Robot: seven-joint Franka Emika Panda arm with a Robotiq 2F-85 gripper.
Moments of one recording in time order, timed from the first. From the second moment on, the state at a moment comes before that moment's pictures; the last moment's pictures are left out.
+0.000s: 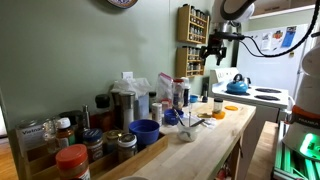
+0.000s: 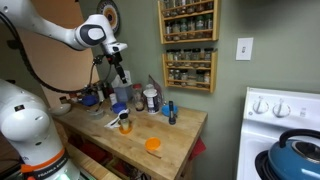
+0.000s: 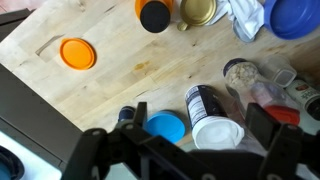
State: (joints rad) arm -0.17 -0.58 0.19 -2.55 -0.02 2.16 0.57
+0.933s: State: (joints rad) arm -0.06 -0.40 0.22 -2.51 0.09 2.30 0.67
